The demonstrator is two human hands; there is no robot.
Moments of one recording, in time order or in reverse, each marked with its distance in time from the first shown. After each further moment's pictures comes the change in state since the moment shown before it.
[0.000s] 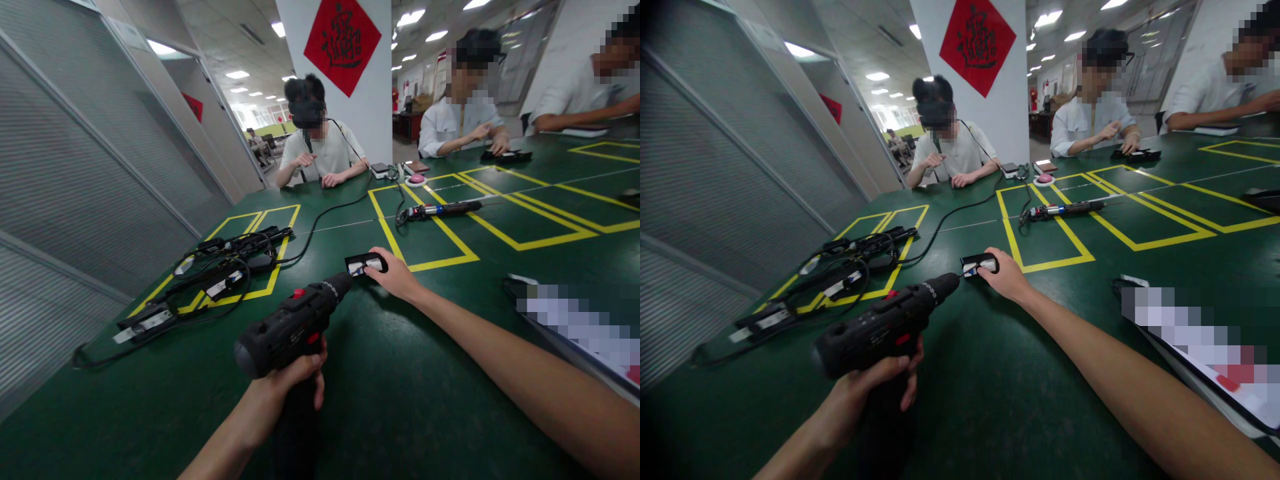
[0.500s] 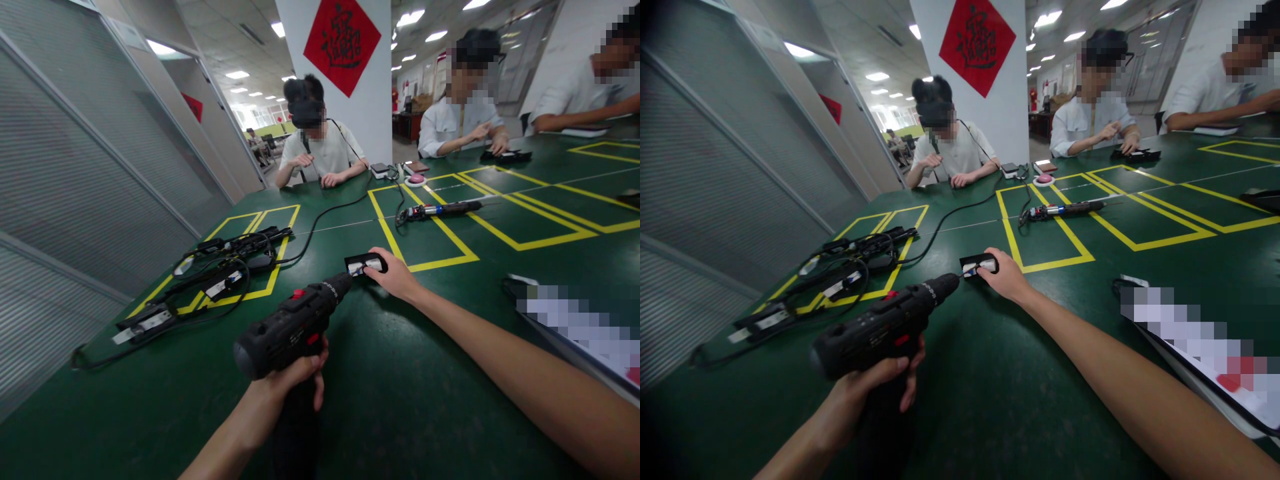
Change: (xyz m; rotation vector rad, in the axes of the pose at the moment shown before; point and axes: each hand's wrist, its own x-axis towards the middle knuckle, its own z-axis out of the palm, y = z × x) left_hand 0.000 0.003 0.002 -0.029 -0.024 0.034; right_hand 0.001 0.000 0.000 -0.003 -0.008 -0.001
